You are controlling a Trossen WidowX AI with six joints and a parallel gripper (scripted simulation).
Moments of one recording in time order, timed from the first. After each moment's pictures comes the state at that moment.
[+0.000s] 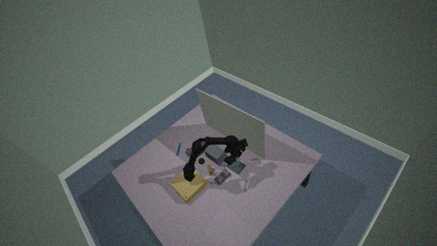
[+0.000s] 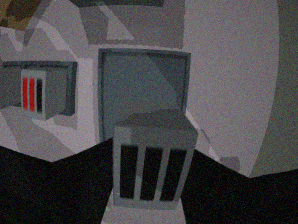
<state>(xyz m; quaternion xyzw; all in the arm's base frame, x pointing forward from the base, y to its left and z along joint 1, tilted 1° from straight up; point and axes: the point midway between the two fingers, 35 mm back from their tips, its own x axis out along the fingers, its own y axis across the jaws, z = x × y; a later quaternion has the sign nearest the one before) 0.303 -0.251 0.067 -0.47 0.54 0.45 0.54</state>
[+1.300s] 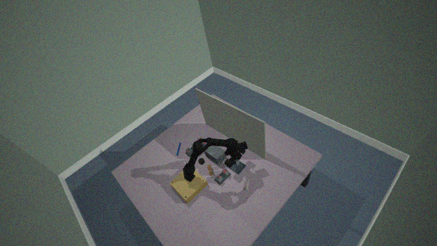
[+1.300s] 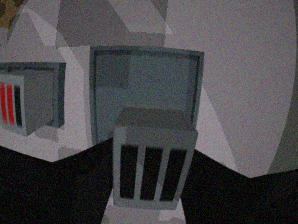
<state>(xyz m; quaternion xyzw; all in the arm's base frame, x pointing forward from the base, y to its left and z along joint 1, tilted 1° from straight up) 0.301 -0.250 0.034 -0.47 0.54 0.45 0.54</state>
